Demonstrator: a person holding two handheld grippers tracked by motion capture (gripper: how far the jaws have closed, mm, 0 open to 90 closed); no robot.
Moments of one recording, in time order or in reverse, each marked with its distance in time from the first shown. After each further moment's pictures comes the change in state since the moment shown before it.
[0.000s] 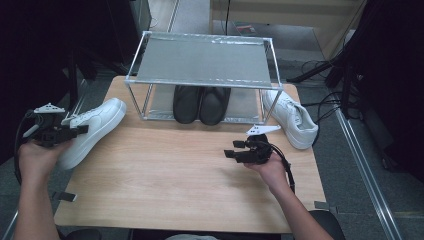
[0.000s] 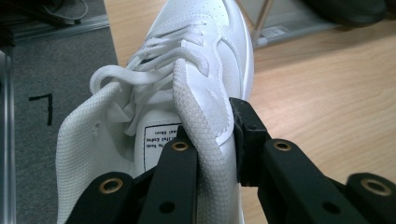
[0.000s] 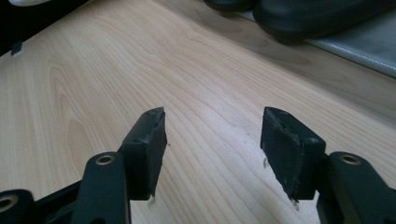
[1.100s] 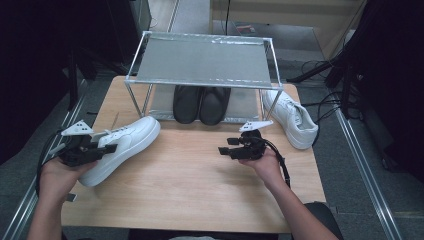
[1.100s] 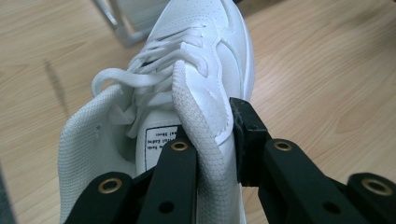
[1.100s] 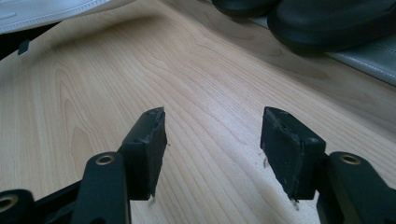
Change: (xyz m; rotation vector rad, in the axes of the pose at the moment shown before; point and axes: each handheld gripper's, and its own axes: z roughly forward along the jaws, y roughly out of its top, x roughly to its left) left arm -0.095 -0.012 -0.002 0.009 -0.205 0.194; right arm 0.001 0.013 0.014 0.019 0.030 -0.017
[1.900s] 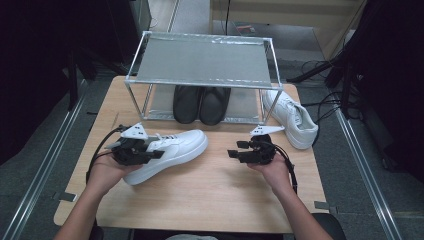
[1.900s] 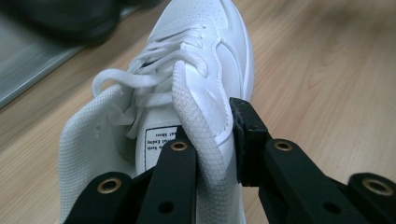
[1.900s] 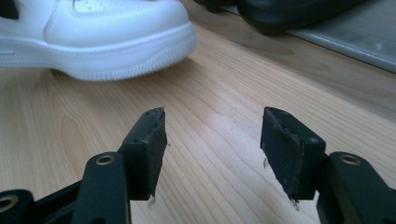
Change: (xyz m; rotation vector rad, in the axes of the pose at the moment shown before) left arm -0.078 0.045 0.072 0.056 -0.232 0.229; right arm -0.004 -0.019 -0.023 -0.015 -0.063 0.041
